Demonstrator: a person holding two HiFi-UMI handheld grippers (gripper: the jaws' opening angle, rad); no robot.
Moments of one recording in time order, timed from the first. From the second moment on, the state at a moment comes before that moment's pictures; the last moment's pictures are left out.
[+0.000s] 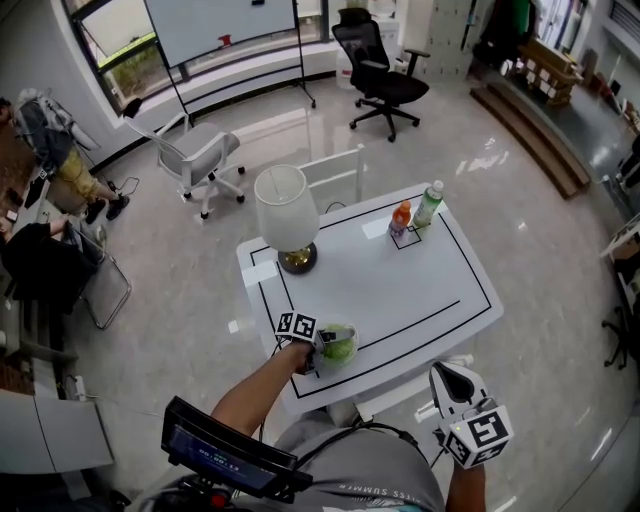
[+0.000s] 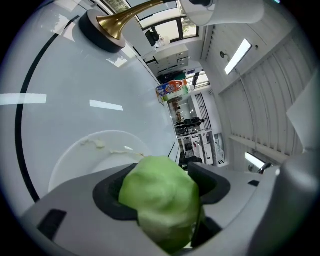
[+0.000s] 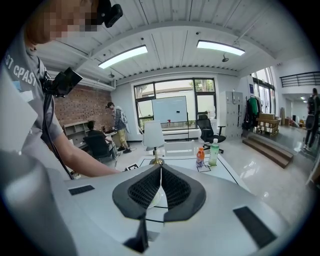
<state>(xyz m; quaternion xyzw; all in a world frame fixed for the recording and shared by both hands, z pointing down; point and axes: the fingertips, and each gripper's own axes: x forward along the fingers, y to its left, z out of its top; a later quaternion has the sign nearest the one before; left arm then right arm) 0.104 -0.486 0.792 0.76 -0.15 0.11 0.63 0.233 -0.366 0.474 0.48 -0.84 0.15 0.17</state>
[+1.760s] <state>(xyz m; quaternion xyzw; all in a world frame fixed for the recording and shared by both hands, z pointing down) 0.106 -0.473 0.795 0.79 -0.09 0.26 0.55 0.217 -0.388 0.504 0.45 -0.85 0.19 0.18</state>
